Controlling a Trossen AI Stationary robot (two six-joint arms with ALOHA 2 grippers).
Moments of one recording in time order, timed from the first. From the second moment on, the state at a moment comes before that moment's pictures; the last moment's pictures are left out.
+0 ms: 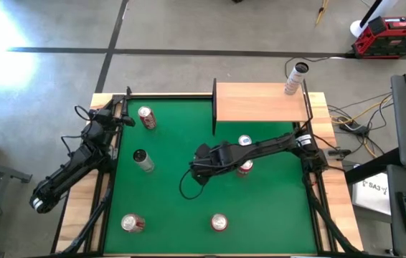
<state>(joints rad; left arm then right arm) 0.79 0.02 0.04 0.07 -0.58 0.04 0.16 2.09 1.91 -1.10 0.37 0.81</state>
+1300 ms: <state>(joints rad) 0.79 0.02 0.04 0.07 -0.58 0.04 0.01 2.09 1.77 -0.78 0.02 -0.06</state>
